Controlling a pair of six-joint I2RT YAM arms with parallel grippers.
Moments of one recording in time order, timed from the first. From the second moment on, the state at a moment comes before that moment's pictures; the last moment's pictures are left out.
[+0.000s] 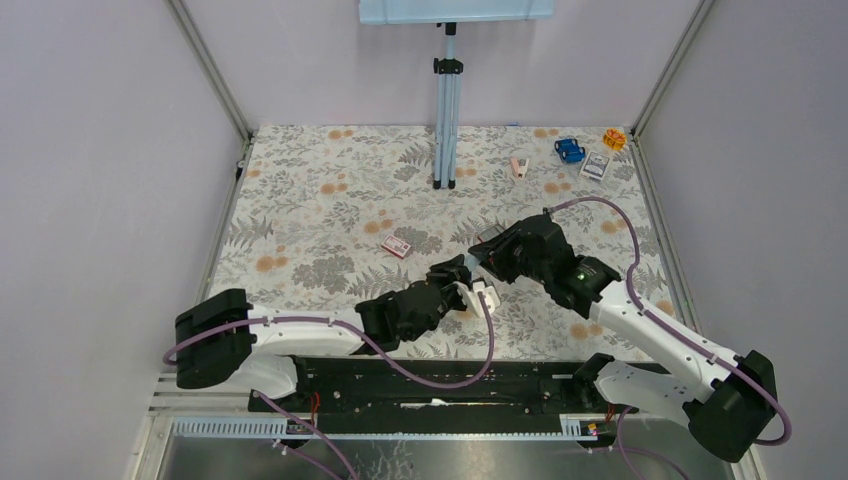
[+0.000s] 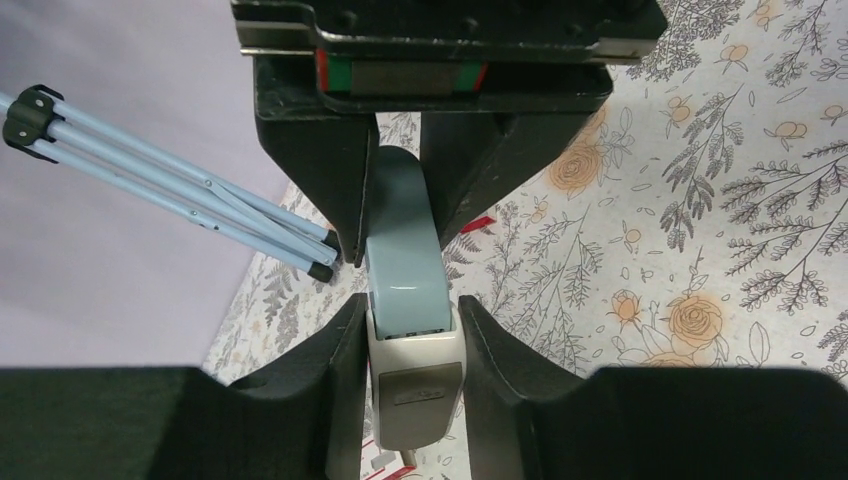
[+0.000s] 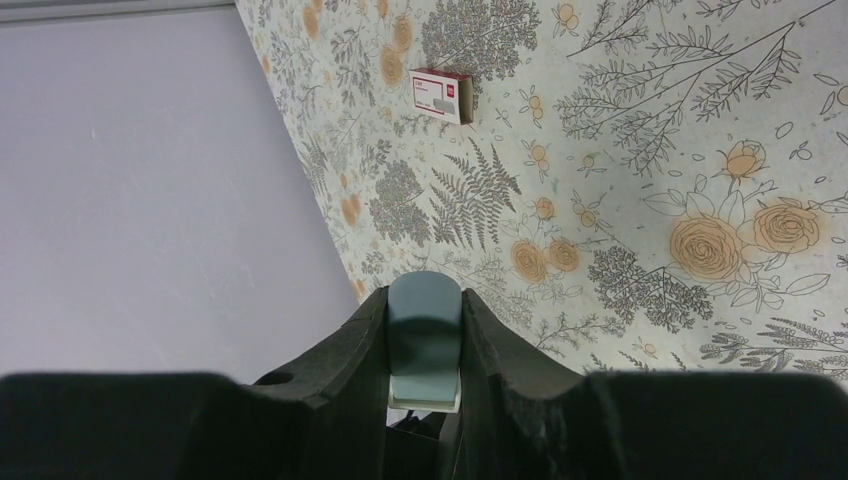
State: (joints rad) left arm -1.26 1.38 0.69 0.49 -0.47 0.64; right arm 0.69 1.03 0.80 -0.39 0.07 1.44
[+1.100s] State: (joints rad) left arm -0.63 0.98 0.50 0.62 0.50 -0.12; right arm 0.68 0.78 0.87 -0.36 0.33 0.64
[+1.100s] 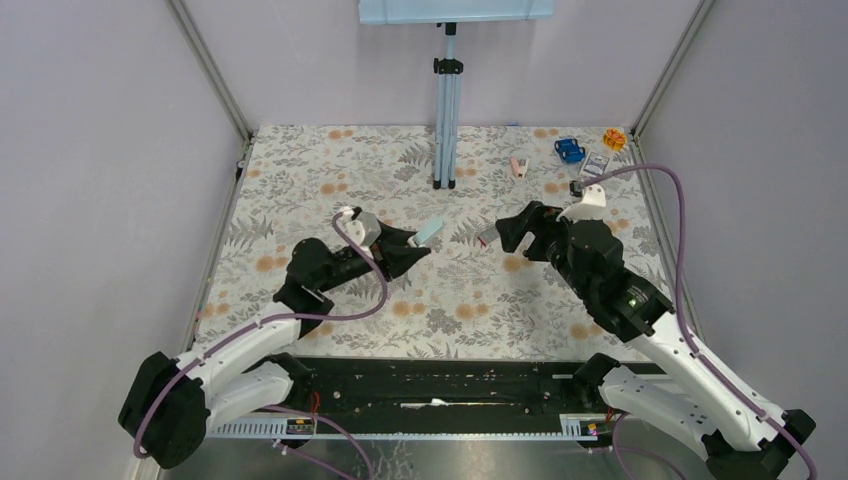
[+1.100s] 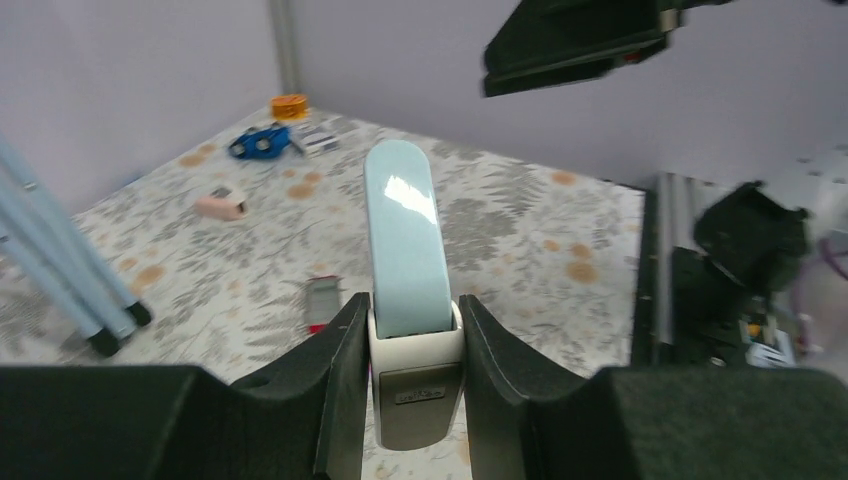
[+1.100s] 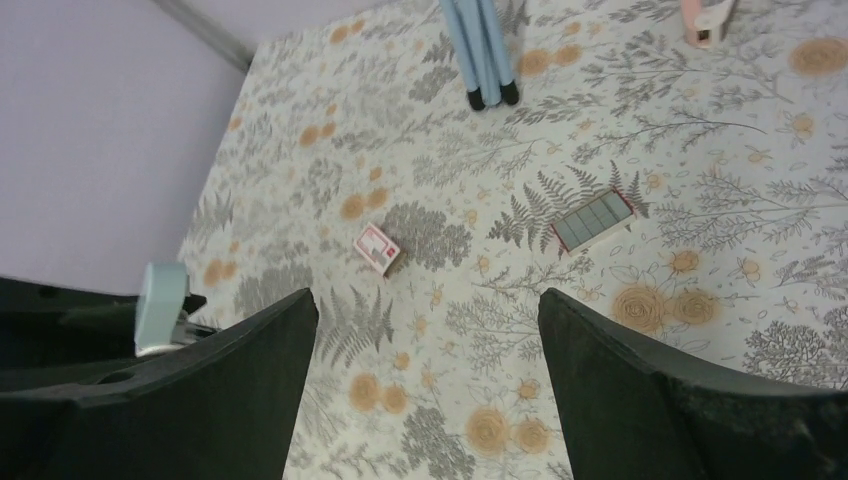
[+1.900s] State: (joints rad) left arm -0.49 1.31 0.52 1.49 1.15 -0.50; right arm 0.68 0.91 0.57 0.24 -0.25 0.76
